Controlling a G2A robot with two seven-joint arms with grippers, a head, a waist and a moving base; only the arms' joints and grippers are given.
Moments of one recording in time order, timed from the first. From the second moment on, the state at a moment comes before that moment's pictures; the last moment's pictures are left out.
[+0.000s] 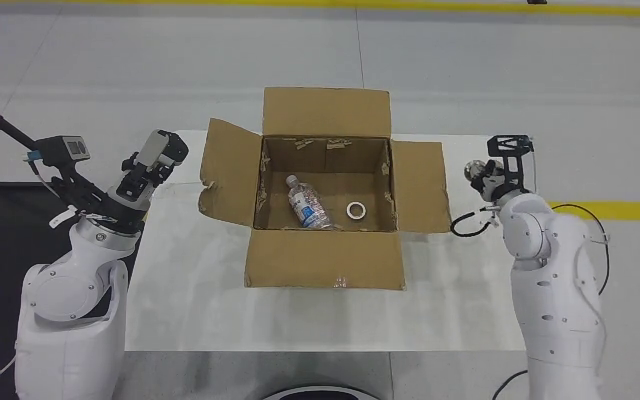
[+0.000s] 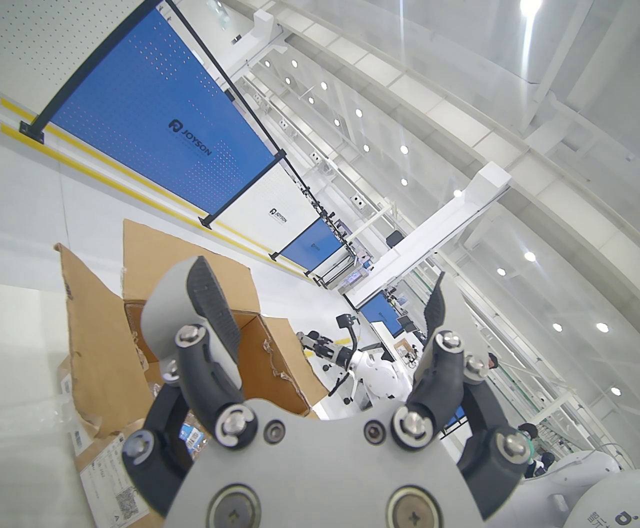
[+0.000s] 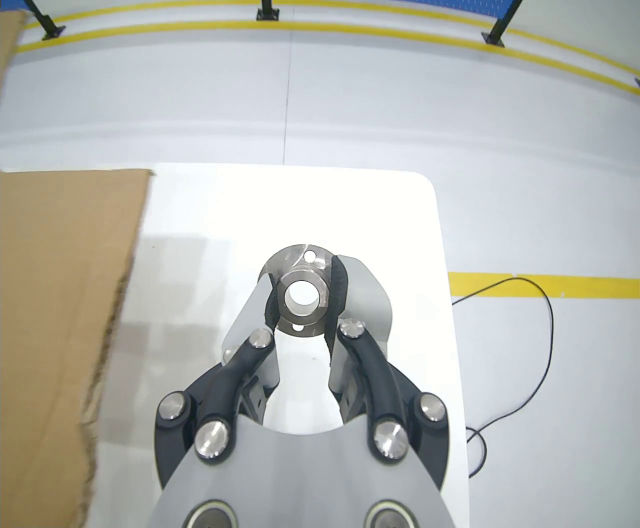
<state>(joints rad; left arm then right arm) 1.35 -1.25 -1.82 -1.96 -0.07 -0.31 -0.52 -0.92 -1.26 1.56 -1.40 -1.28 -0.09 0.72</state>
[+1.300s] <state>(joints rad) 1.35 -1.25 -1.82 -1.96 -0.07 -0.31 -0.52 -0.63 -1.25 1.48 -0.93 -1.28 -0.09 0.67</state>
